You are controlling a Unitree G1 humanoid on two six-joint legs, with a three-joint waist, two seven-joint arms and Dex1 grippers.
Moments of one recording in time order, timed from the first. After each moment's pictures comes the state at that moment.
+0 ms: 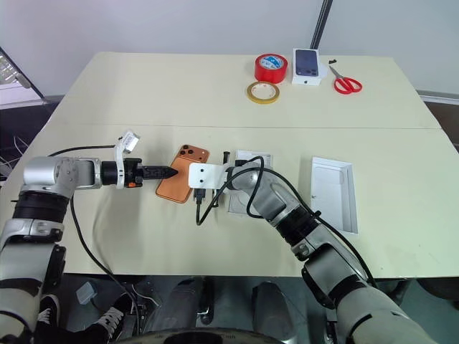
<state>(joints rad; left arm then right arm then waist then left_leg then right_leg) -0.75 0.65 -0.04 0.48 -0.52 1.11 -0.98 -0.74 -0.26 0.56 0.26 -0.35 0.23 0.79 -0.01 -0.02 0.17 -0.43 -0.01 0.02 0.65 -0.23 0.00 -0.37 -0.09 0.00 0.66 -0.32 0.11</state>
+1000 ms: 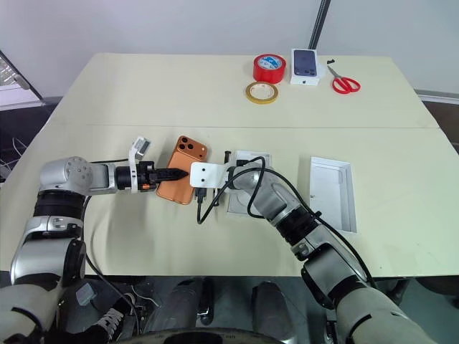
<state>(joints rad) -0.75 0.53 0.14 0.55 -0.60 1.35 -0.93 -0.72 -0.26 0.53 0.28 -0.34 0.19 0.77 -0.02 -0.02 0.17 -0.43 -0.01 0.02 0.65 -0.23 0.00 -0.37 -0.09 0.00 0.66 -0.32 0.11</state>
